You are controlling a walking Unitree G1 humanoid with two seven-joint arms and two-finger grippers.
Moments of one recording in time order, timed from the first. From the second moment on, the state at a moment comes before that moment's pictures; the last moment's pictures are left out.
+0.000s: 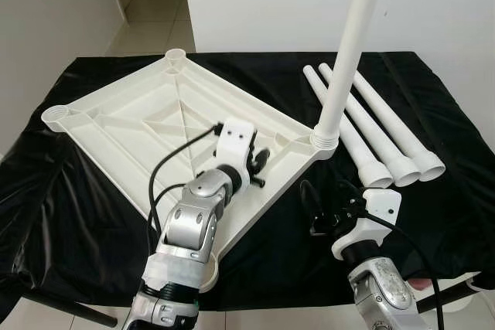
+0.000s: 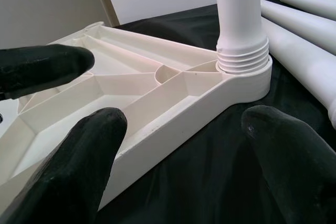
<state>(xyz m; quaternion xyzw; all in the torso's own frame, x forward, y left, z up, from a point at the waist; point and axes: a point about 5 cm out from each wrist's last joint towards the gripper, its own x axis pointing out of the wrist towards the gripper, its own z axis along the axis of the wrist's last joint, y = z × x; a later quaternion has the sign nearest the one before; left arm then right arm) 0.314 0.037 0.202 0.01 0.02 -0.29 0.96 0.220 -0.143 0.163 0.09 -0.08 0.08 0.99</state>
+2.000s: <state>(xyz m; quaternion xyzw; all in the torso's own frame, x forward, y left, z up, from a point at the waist) 0.272 0.079 0.145 0.21 0.08 -0.59 0.78 0.231 -0.151 0.160 0.06 -0.08 0.10 0.99</state>
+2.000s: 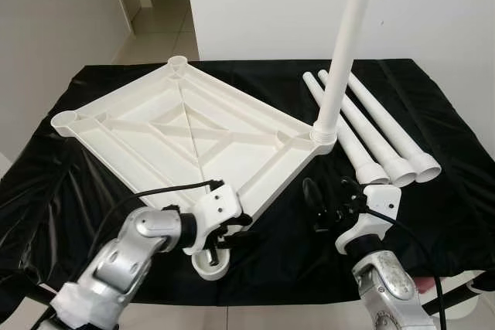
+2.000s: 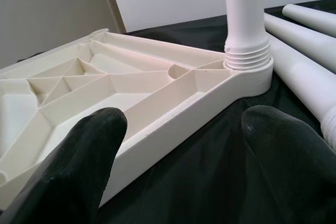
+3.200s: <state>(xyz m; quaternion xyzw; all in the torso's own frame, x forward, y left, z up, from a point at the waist) 0.288 0.116 0.175 0.21 0.02 -0.55 0.81 0.233 -0.145 0.157 0.07 -0.07 0.11 0.99</state>
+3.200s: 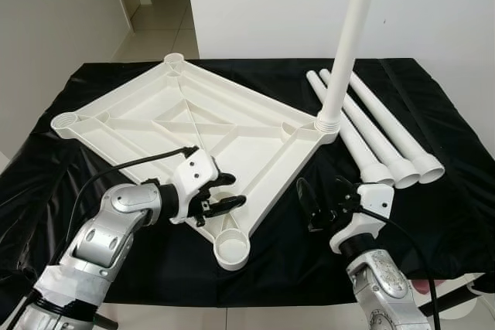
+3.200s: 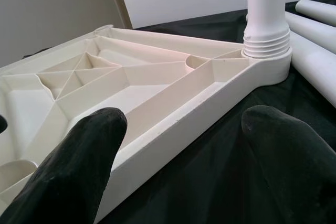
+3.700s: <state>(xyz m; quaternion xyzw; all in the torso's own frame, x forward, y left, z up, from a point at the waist) 0.304 0.143 0.156 0.34 0.09 -0.54 0.77 0.234 -0.146 0.155 0.06 -0.07 0.12 0.99</state>
